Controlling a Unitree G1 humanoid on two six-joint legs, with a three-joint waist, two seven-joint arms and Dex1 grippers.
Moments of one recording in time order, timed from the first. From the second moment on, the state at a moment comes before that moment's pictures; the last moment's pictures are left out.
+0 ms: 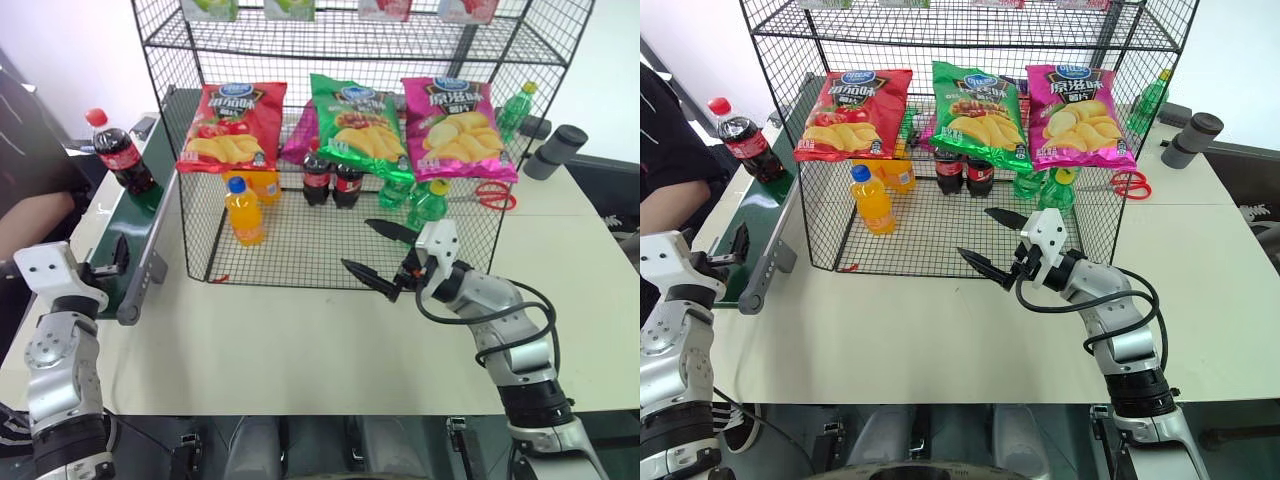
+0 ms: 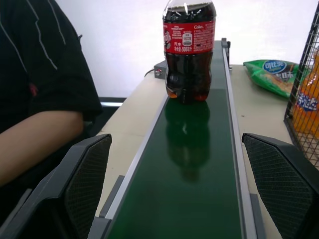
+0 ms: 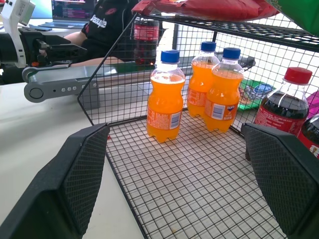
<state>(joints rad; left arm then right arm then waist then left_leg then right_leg) -0.09 0.43 0.53 0.08 -0.31 0.06 -0.21 -0.26 -0.41 0.05 -0.15 0.38 0.12 0.83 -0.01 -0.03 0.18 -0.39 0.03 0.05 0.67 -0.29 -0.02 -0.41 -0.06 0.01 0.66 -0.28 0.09</state>
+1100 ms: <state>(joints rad) -0.09 0.42 0.53 0.12 -0.34 0.03 -0.21 -0.27 -0.41 0.05 -0.15 0.37 0.12 0.83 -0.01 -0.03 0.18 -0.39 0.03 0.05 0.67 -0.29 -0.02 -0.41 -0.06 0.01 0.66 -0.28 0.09</state>
